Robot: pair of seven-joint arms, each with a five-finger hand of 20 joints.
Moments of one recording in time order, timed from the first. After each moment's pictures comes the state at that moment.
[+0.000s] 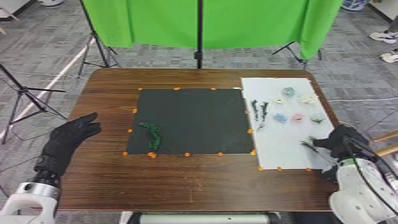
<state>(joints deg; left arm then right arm) 125.5 -65.2 -107.9 -115.2 65.5 -4.3 7.5 -113.4 -49.1 88.6 -111.8 -131.6 4.6 40.4</state>
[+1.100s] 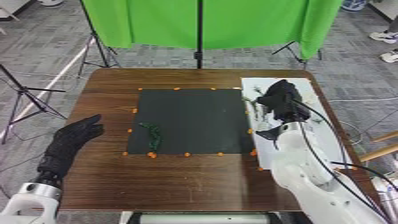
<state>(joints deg) 125.7 -65.2 -107.4 -115.5 65.7 -5.3 6.5 -85.6 -56.9 61.8 -110.6 -125.9 19.6 37.1</state>
